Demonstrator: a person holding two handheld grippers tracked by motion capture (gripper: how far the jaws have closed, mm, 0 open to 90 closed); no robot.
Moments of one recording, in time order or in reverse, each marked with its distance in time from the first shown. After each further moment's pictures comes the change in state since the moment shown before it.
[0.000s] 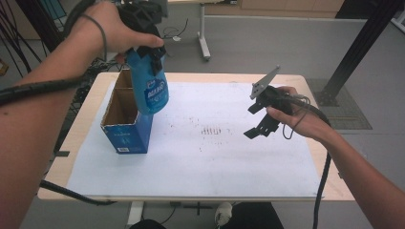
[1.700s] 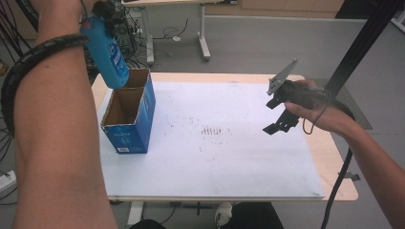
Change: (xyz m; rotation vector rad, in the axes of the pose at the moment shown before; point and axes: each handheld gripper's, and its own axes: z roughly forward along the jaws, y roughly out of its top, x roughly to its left) left arm 0.108 -0.008 -0.013 -0.088 -0.002 -0.601; right arm -0.009 -0.015 -0.033 0.082 -0.049 -0.007
